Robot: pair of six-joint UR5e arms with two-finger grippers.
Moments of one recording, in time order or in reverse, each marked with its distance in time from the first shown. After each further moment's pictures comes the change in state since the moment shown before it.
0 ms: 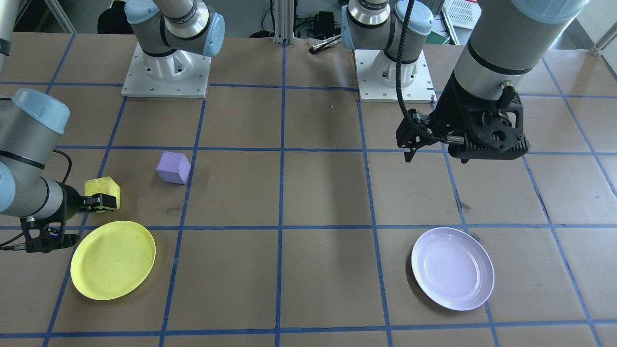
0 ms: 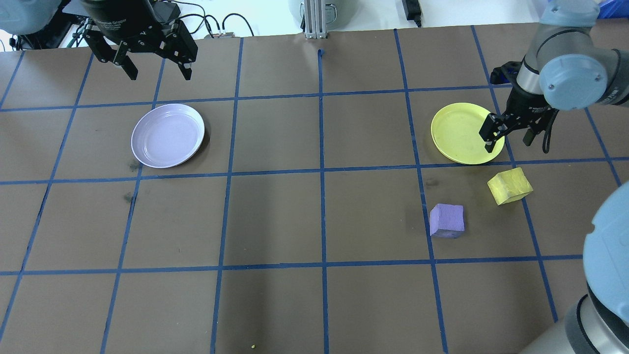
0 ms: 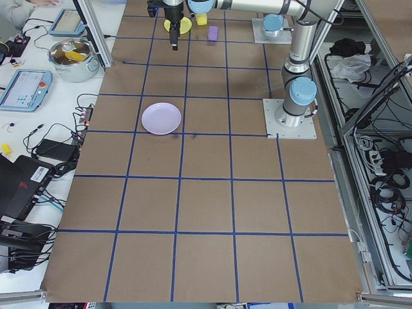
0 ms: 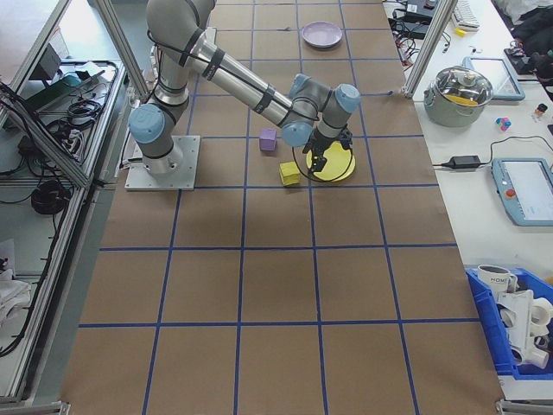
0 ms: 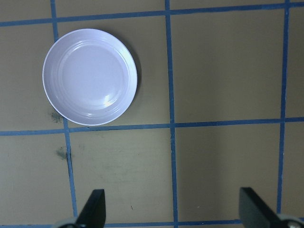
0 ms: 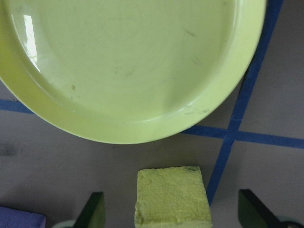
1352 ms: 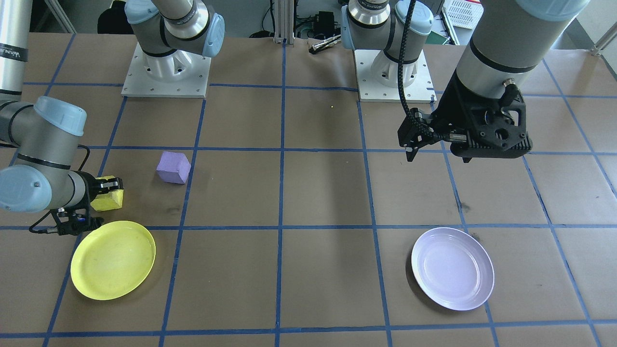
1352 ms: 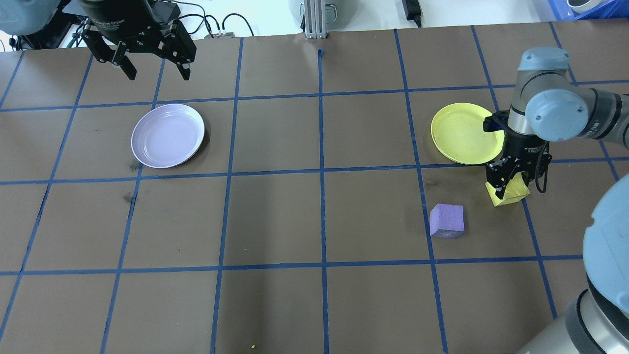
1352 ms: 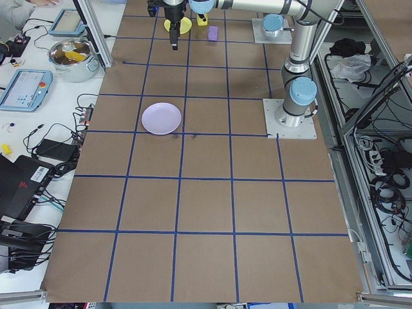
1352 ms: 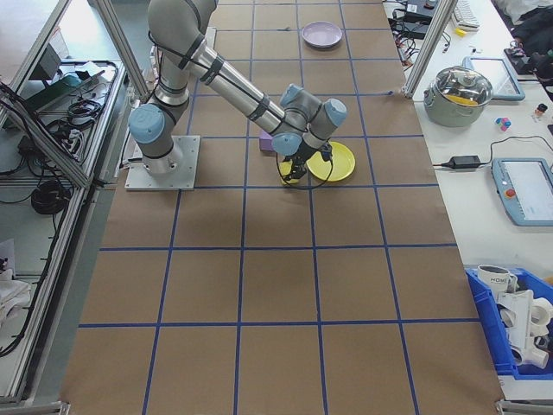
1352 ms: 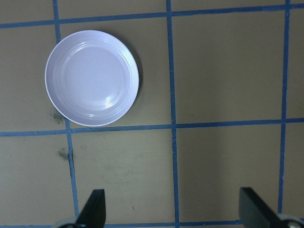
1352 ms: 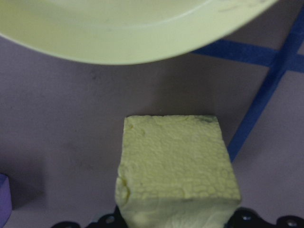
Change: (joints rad) left arm 0.003 0.004 0.000 0.002 0.002 0.004; right arm -0.009 0.008 0.109 0.050 -0.103 -0.007
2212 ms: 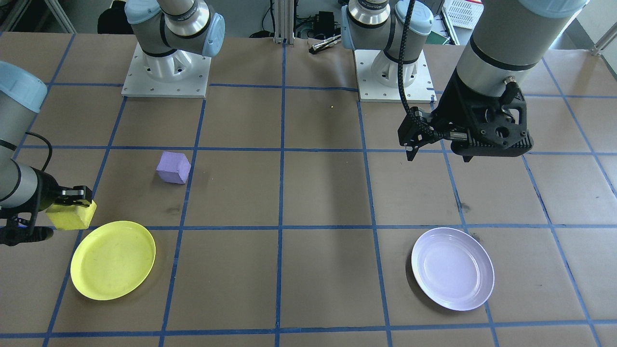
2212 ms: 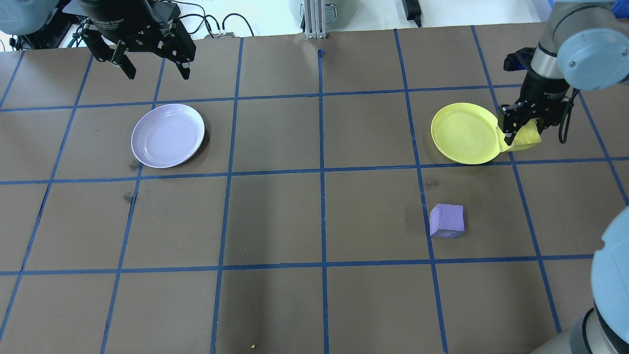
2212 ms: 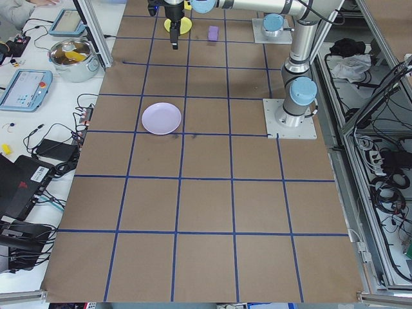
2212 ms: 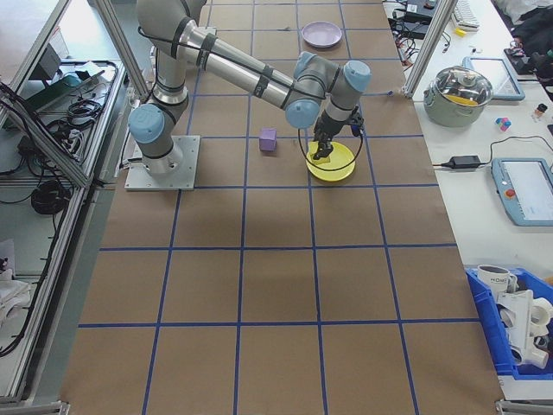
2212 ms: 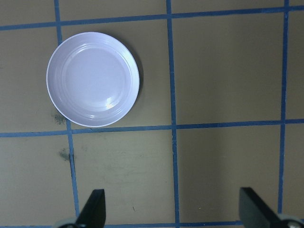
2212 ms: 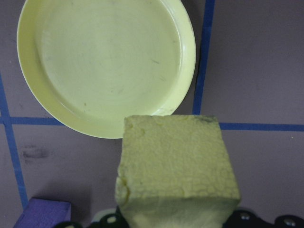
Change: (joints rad) left arm 0.000 0.005 0.000 0.002 0.001 0.000; right arm 0.007 -0.062 -0.249 0.094 0.108 0.098
